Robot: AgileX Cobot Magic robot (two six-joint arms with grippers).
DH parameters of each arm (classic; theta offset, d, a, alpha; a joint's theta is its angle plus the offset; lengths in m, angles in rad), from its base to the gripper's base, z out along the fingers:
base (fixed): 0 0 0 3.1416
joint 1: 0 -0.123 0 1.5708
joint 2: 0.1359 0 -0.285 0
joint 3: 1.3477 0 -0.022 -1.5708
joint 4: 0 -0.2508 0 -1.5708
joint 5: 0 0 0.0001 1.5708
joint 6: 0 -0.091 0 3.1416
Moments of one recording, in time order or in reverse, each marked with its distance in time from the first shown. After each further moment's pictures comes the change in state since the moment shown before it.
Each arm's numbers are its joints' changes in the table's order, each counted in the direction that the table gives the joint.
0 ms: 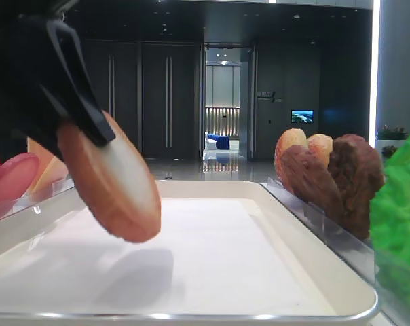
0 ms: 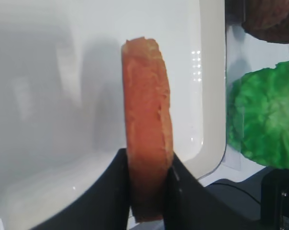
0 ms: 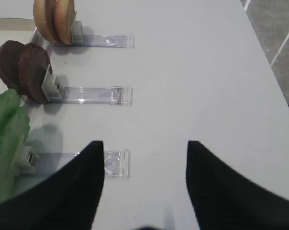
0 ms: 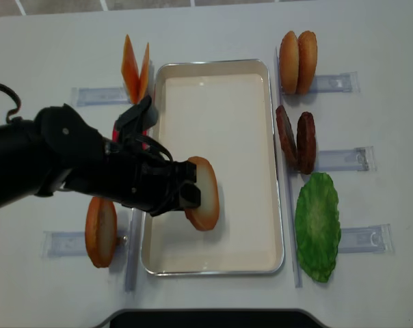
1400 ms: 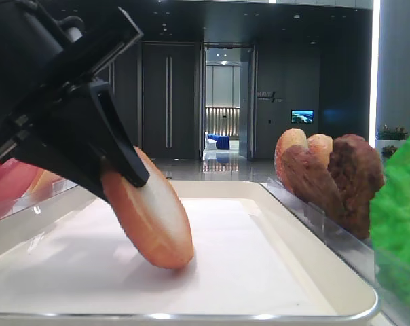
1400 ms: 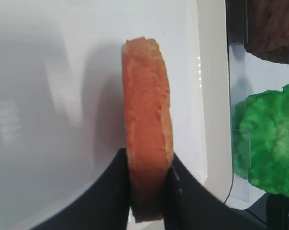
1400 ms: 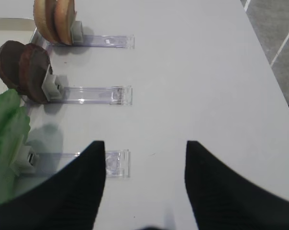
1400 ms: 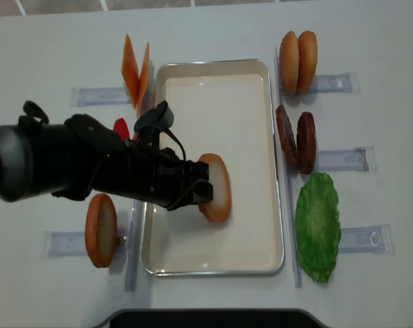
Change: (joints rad) left arm -0.003 0.147 0.000 0.375 0.072 -0.425; right arm 0.000 0.000 0.000 0.000 0.000 0.000
